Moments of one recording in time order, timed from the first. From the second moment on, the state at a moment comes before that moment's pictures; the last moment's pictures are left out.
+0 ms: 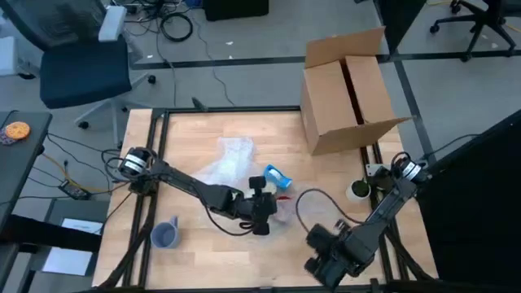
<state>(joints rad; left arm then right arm) -0.35 1.86 1.37 -0.31 -0.51 -0.09 0.81 1.89 1.70 -1.46 0.23 1.59</state>
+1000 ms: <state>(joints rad) -0.32 1.86 1.40 -0.29 -0.38 -0.17 0.70 1.86 1.68 -1.44 0.24 0.95</state>
